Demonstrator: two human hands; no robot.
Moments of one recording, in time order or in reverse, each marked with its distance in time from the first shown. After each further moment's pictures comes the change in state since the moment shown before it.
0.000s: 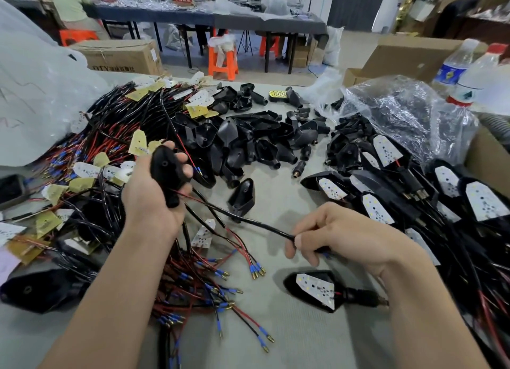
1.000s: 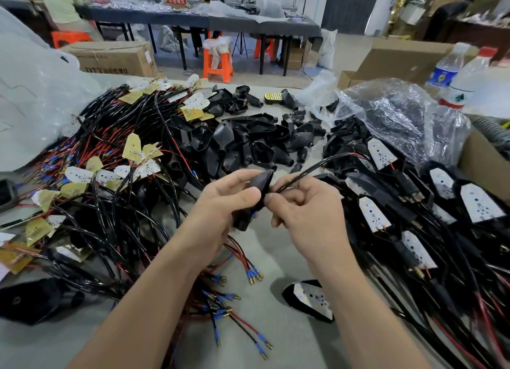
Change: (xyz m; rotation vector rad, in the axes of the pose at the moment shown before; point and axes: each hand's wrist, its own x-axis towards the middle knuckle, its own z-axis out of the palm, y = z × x) left_hand -0.038 -0.041 0.026 0.435 -0.581 -0.154; right_hand 0.041 -0.014 0.044 0.329 0.777 -0.308
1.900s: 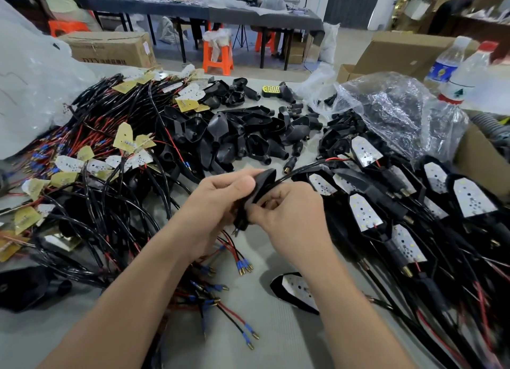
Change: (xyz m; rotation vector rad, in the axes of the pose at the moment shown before) left_hand -0.001 -0.002 0.003 0.033 -0.113 -0.012; right_hand -0.003 0.004 0.004 -0.522 -0.067 0.018
